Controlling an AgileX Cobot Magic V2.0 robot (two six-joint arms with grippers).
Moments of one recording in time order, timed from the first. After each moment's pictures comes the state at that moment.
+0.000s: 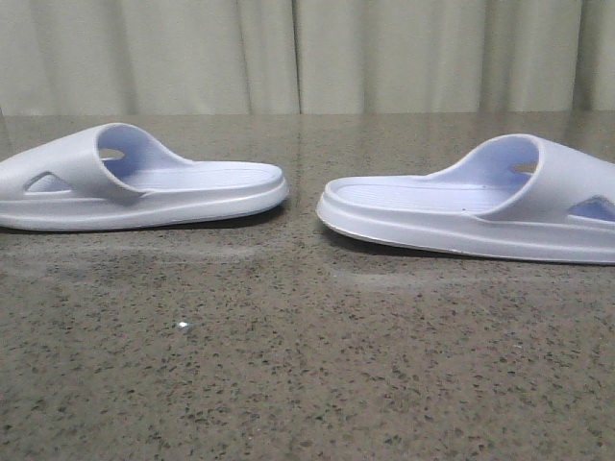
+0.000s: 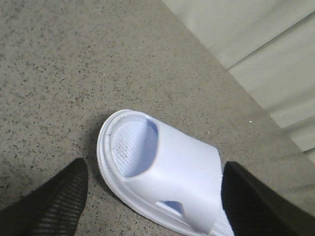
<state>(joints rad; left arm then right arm) -0.13 0.83 -0.47 -0.82 0.21 0.00 0.02 0.35 -0.48 0.19 0.40 0.14</state>
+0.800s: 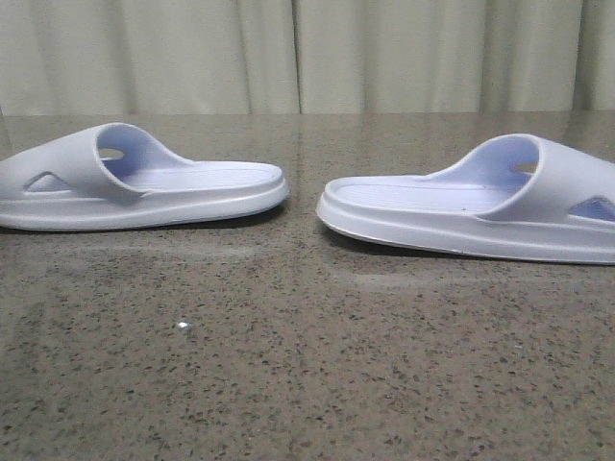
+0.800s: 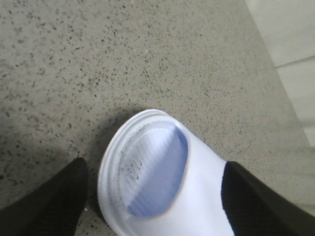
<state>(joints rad) -0.13 1.16 -0.59 -1.02 0.21 0.00 0.02 0.35 -0.48 0.21 0.40 0.14</state>
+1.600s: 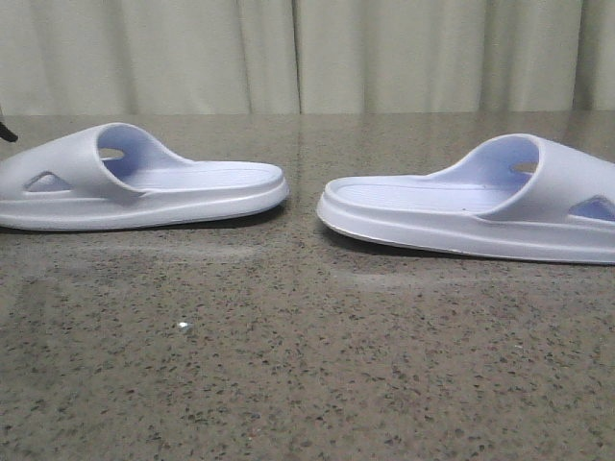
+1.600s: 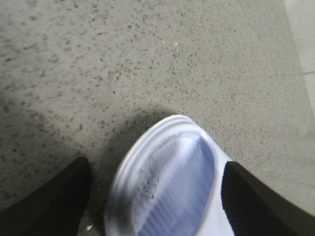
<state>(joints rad) -0.13 1.29 -0.64 -1.10 0.22 0.00 0.02 0.35 -0.48 0.21 0.38 0.14</state>
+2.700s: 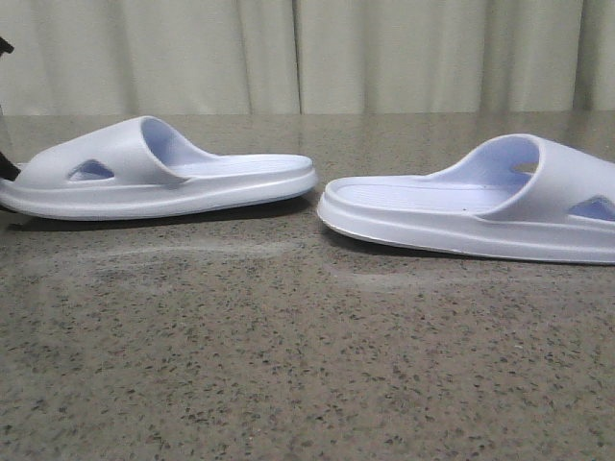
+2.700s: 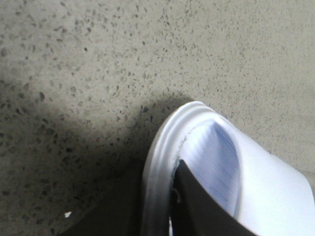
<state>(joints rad) -0.13 1.37 -0.69 -1.10 0.36 0.06 0.02 0.35 -0.48 0.21 0.38 0.14</state>
